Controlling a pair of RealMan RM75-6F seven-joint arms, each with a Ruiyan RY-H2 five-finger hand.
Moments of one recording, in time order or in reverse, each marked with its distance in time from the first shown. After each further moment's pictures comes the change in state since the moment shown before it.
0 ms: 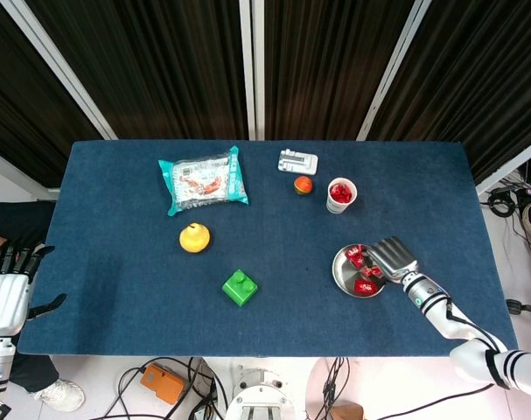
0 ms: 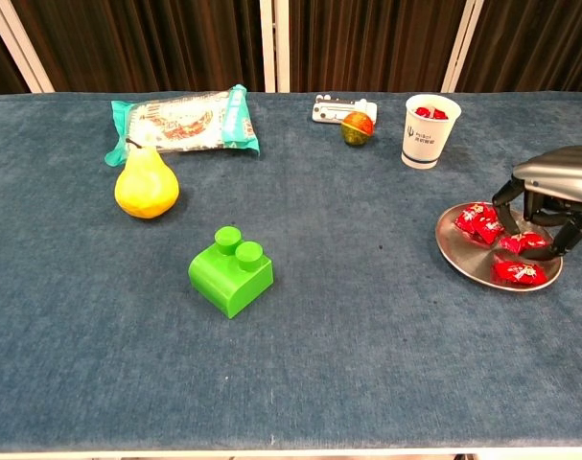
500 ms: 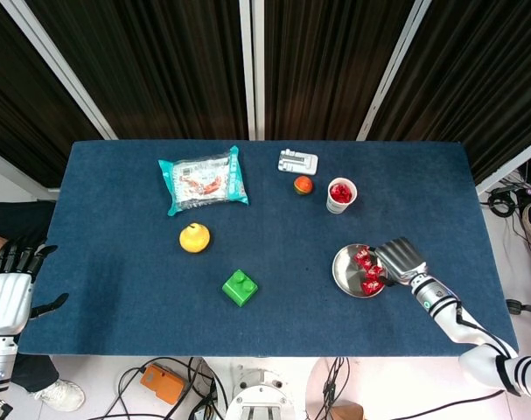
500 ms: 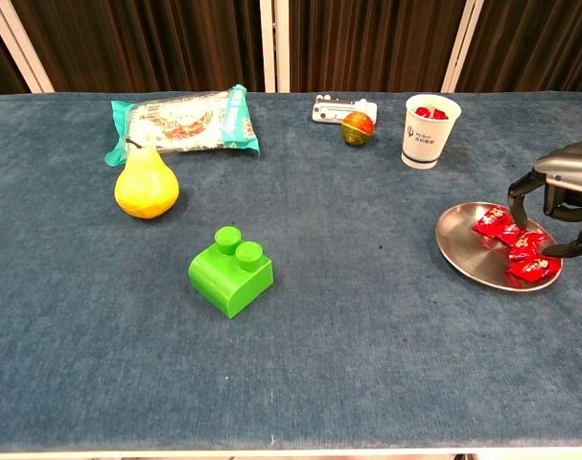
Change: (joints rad) left arm -0.006 0.000 0.000 -0.010 0.005 -0.004 0.010; right arm -0.020 0.035 -0.013 -0.030 0.002 0.021 -0.035
